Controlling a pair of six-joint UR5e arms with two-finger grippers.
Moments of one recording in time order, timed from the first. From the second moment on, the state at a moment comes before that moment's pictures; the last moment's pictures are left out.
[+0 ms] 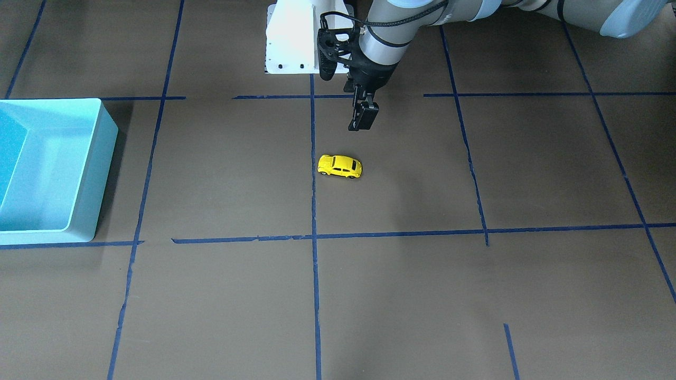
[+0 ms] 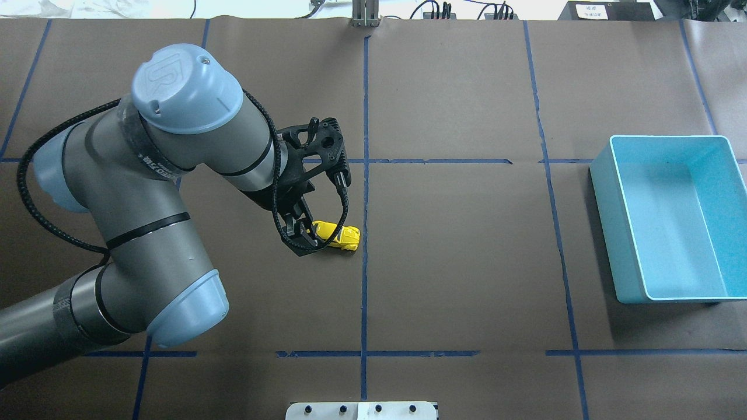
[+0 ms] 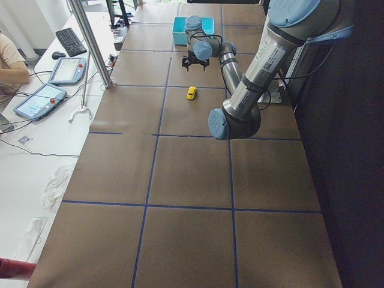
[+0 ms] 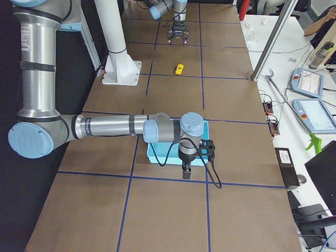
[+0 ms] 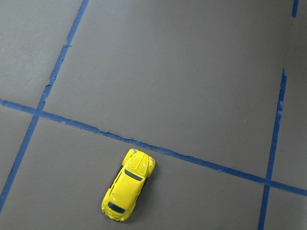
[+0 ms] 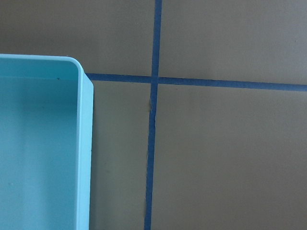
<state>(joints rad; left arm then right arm) -0.61 -2.25 -1.87 -1.48 -2.09 0.39 1.51 -1.64 1.72 -1.59 2.26 0.05</state>
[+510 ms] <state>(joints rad) -0.60 -2.25 -1.81 -1.49 -2.05 0.57 1.51 -1.64 1.72 -1.59 2.26 0.05</state>
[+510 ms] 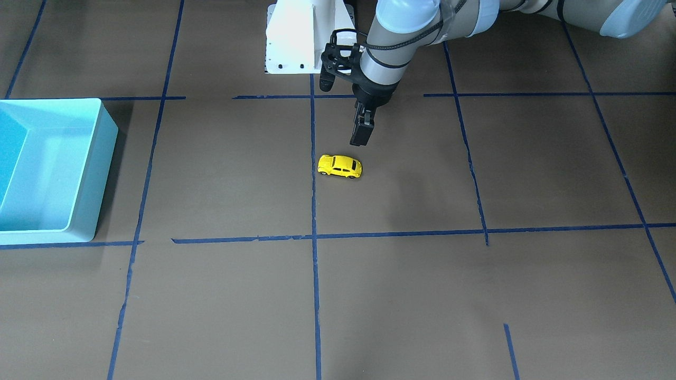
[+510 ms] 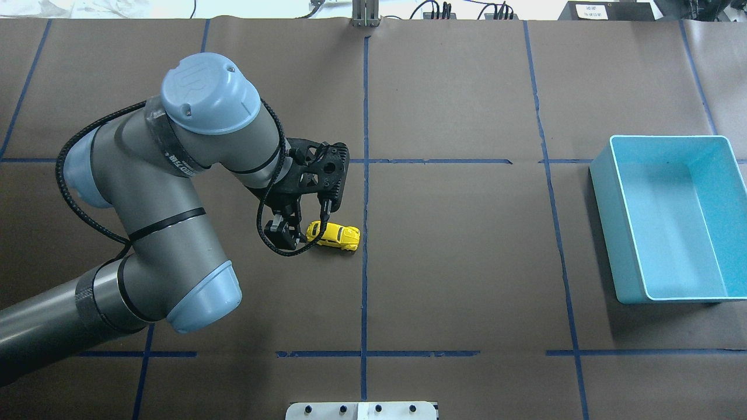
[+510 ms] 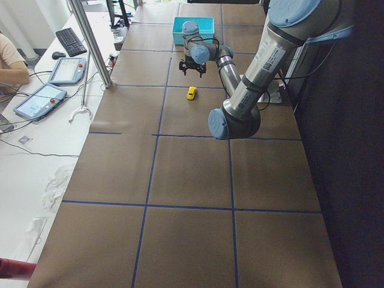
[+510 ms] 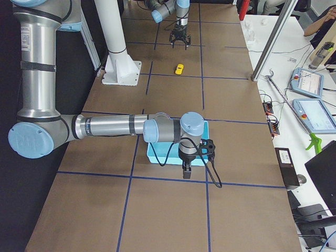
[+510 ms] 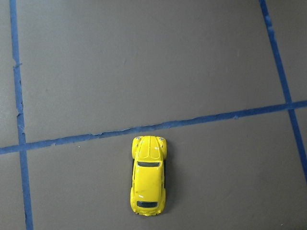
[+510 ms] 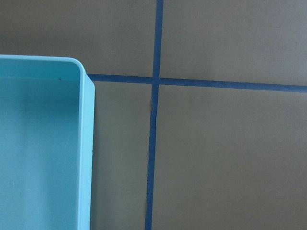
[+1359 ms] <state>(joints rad) -0.55 -2.27 -1.64 -1.64 -1.95 0.57 1.51 -1.64 1.72 -1.59 2.26 0.05</state>
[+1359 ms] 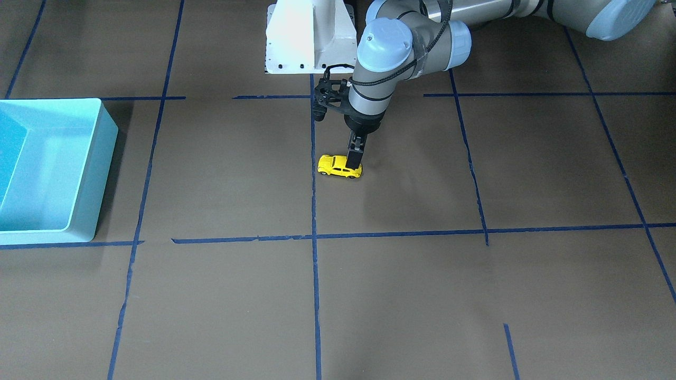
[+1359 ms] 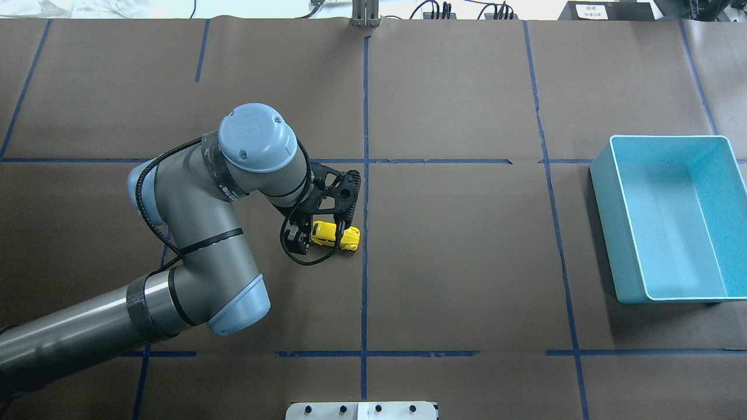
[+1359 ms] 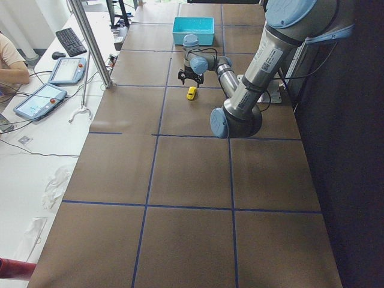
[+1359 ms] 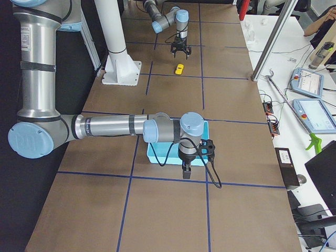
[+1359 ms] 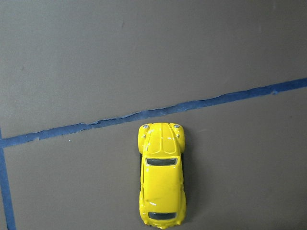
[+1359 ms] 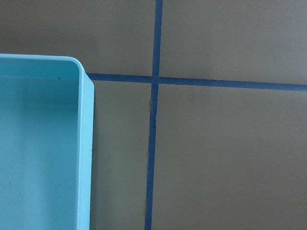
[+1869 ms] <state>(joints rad) -0.52 -2.30 -1.54 -1.71 -1.93 0.56 1.51 -1.64 1.72 -1.59 2.26 0.05</state>
